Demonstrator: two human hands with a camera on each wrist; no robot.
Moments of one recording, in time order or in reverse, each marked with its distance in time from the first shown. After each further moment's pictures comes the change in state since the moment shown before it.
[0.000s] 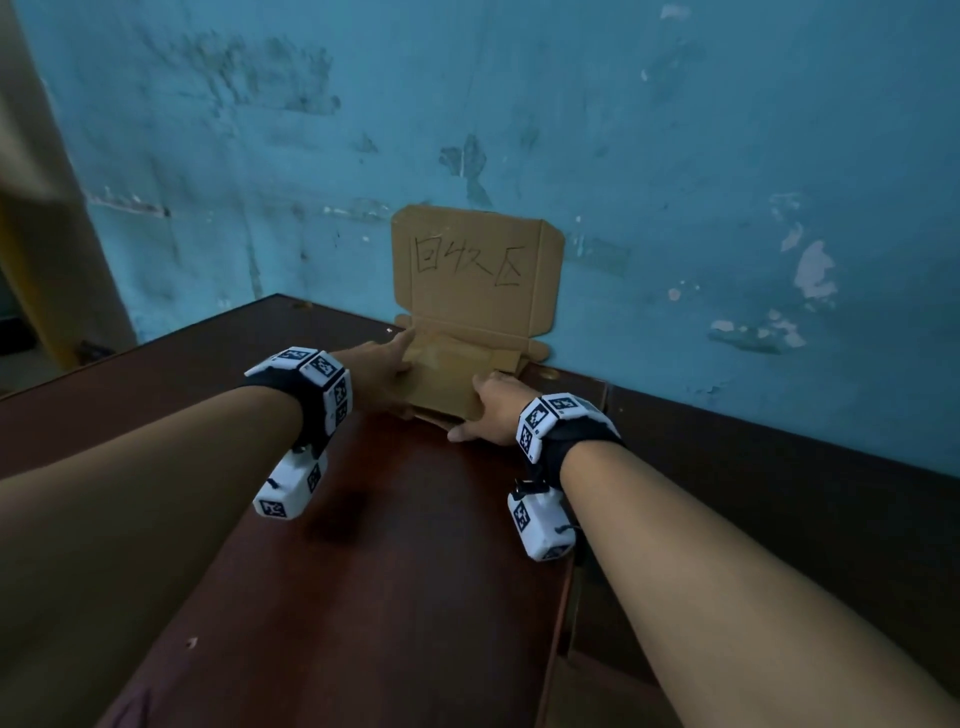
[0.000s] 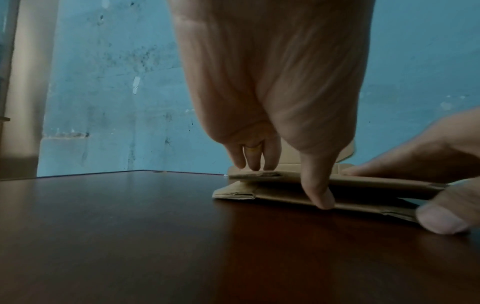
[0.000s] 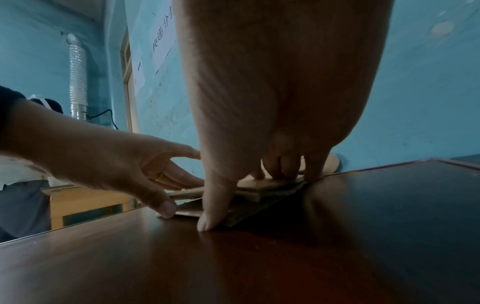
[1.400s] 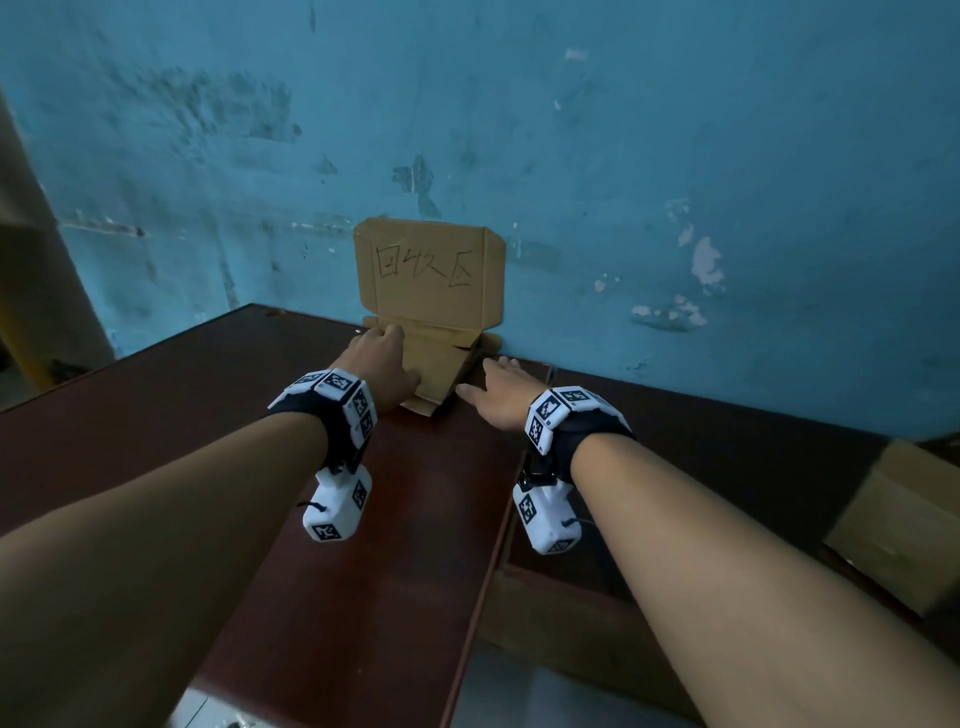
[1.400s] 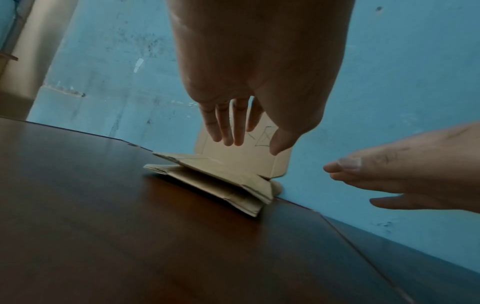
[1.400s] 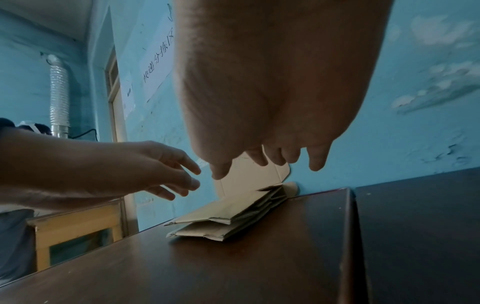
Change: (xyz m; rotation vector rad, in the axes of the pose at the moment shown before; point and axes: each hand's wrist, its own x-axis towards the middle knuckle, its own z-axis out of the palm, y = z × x) left_hand -0.064 0.087 -0.012 -0.140 0.300 -0.099; right_hand -0.104 0.030 -0.021 0.134 0.078 0.106
